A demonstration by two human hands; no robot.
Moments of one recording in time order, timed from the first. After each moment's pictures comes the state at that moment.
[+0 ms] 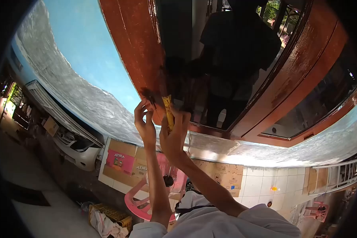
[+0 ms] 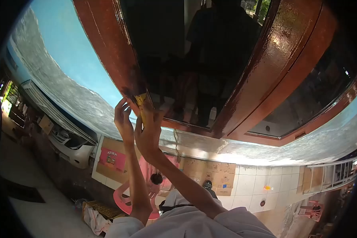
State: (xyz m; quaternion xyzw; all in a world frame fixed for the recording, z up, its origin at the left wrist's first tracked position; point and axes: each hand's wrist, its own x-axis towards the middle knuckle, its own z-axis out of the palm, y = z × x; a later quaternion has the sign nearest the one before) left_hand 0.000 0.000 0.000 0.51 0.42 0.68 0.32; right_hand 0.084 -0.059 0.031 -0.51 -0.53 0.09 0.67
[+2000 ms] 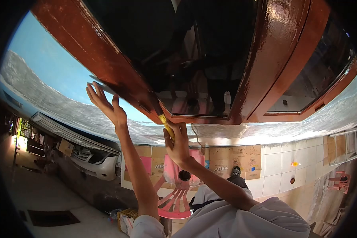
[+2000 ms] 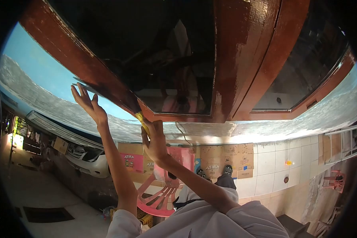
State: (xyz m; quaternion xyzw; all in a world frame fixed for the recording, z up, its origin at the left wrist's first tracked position) left_hand -0.032 0.079 0.080 0.68 0.32 0.66 0.00; right_hand 0.104 -0.075 -0.026 -0.51 -0.51 0.18 0.67
